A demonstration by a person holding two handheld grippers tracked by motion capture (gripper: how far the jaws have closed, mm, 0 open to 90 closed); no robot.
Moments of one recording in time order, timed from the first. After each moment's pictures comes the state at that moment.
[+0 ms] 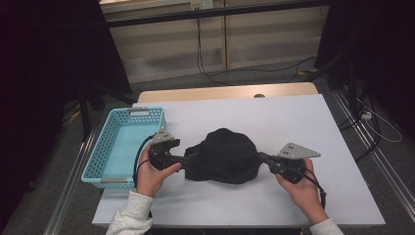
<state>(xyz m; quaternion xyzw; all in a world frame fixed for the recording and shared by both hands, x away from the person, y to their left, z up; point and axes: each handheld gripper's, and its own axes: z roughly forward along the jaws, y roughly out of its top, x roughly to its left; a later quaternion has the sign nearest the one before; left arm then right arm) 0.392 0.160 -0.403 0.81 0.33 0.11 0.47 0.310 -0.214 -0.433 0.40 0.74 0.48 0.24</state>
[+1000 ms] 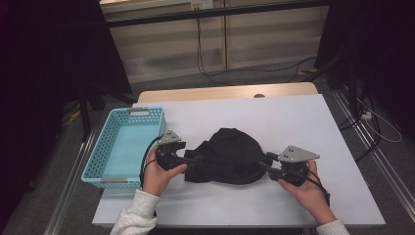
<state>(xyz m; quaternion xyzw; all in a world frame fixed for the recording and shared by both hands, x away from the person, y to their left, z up) 0.396 0.148 -0.415 0.82 0.33 0.09 0.45 0.308 -0.214 -0.441 0.37 0.78 0.44 0.25</state>
